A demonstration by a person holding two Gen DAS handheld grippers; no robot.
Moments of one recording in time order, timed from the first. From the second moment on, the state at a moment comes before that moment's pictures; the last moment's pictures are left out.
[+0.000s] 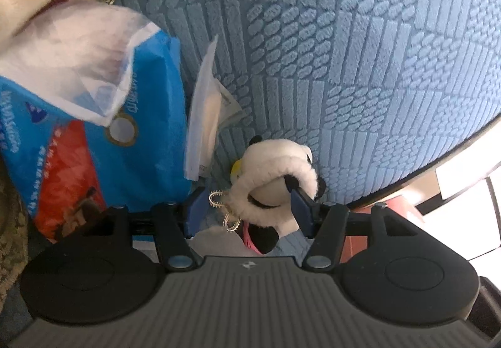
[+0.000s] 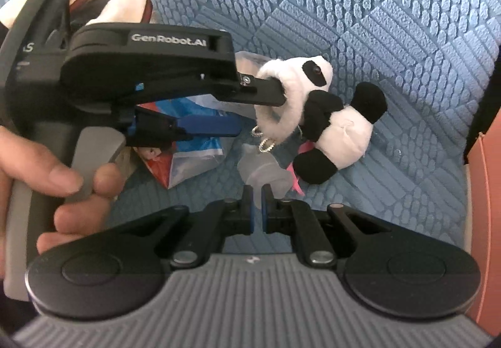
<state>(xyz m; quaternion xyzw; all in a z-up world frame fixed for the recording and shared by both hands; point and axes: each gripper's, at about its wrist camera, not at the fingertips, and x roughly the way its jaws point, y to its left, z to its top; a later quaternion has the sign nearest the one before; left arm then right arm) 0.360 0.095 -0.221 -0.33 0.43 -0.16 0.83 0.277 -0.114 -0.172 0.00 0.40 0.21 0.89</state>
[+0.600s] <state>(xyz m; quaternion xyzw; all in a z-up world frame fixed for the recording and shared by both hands) 0.359 0.090 -0.219 -0.31 0.41 -0.15 0.84 0.261 -0.129 -0.166 0.02 0.40 0.20 0.89</state>
